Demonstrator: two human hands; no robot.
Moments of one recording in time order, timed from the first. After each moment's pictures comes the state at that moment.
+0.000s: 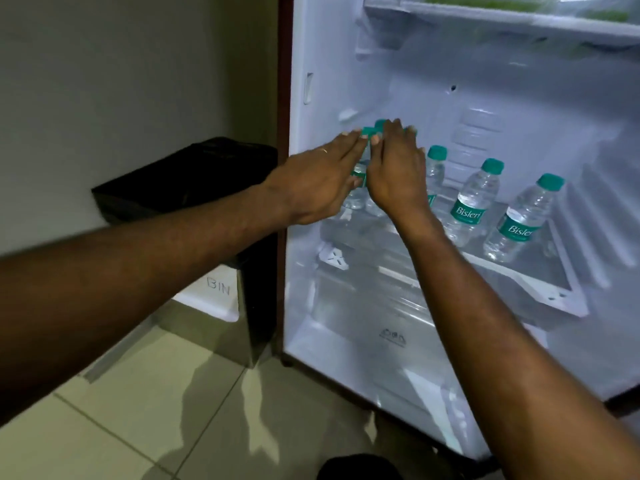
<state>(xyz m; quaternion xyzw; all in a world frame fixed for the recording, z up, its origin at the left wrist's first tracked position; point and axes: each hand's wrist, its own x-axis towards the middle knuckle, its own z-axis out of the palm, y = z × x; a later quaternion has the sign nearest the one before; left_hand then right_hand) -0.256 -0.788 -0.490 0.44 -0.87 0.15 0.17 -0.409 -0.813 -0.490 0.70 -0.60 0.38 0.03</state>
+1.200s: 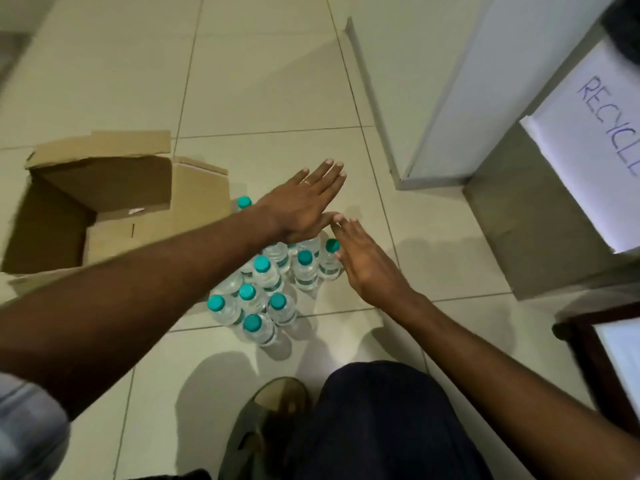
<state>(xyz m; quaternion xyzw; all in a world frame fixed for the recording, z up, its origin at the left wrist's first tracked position) 0.099 -0.376 -0.799 0.84 -0.54 -0.06 -0.06 -0.057 -0.505 -0.873 0.97 -0.03 0.01 -0.25</state>
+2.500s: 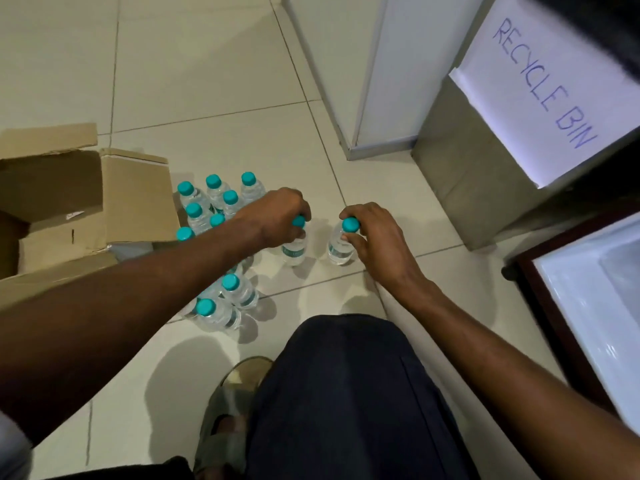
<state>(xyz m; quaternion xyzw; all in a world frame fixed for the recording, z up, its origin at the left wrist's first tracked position) 0.034 -0.417 -0.822 0.85 -0.50 -0.17 0.02 -0.136 -0.553 -0.851 0.93 -0.18 0.12 -0.29</state>
